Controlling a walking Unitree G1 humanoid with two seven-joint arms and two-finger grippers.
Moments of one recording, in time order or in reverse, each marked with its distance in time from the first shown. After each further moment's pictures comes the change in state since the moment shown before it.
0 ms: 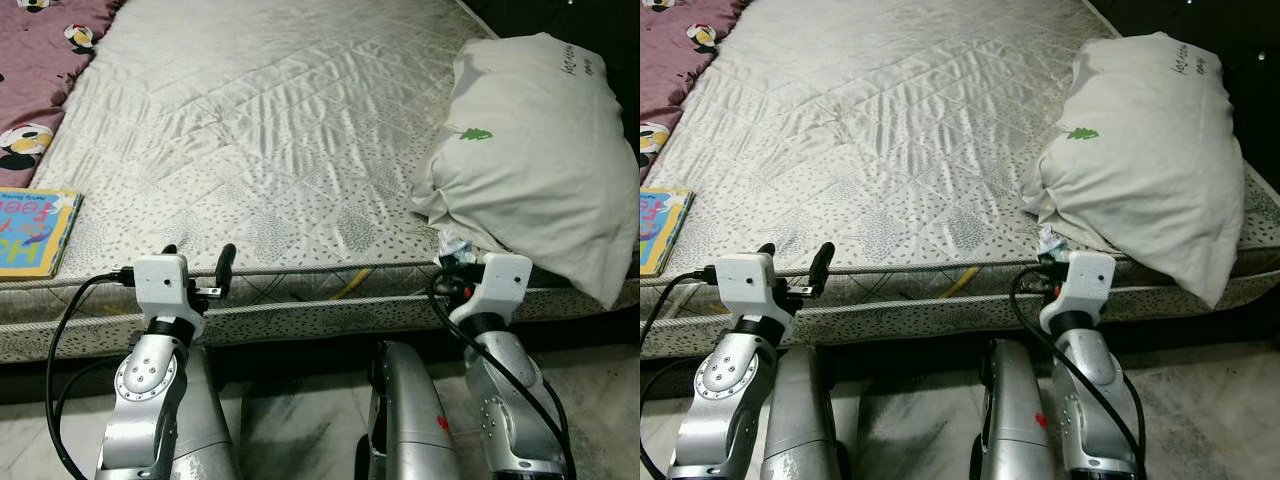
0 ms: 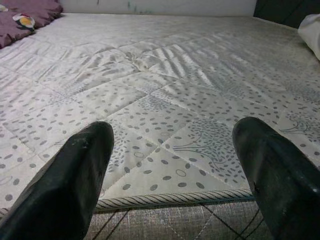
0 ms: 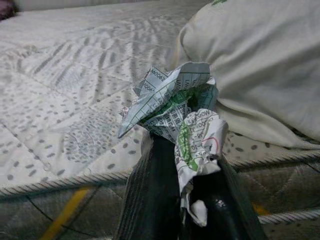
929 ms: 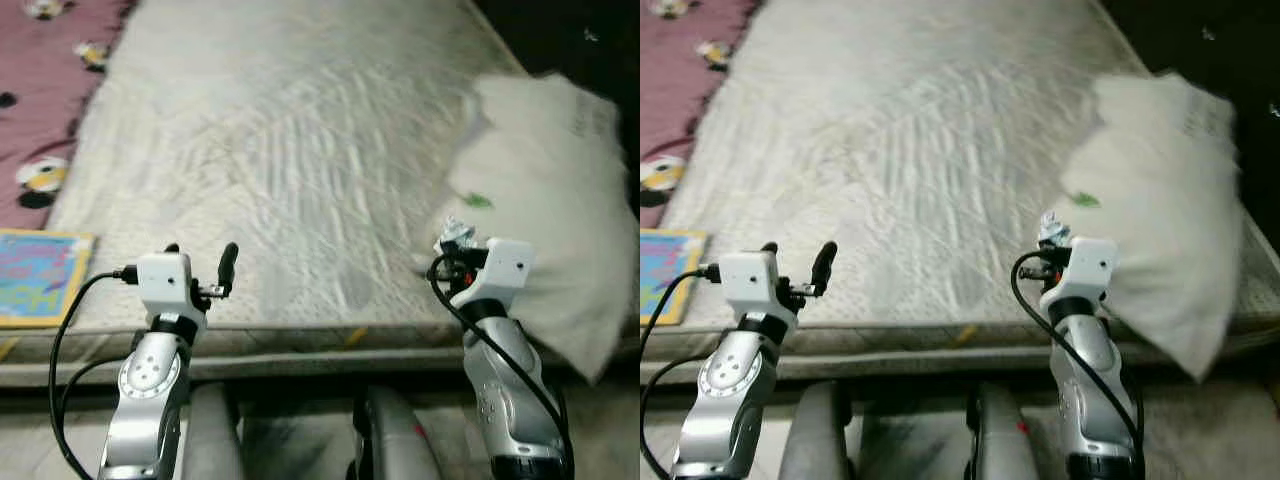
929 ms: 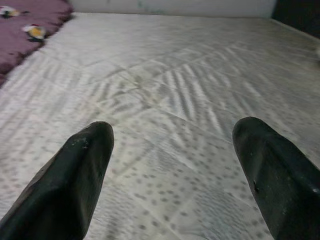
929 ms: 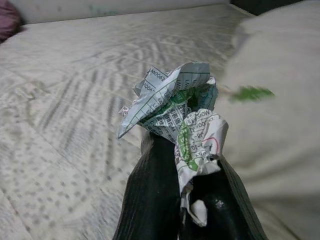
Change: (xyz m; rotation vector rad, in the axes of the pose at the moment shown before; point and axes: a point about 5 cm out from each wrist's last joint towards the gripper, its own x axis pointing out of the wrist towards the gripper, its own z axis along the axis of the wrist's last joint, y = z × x) left arm 0.002 -0.004 0.001 0.015 0.002 0.000; right arm 0.008 0.002 0.010 0.018 -0.025 -0.006
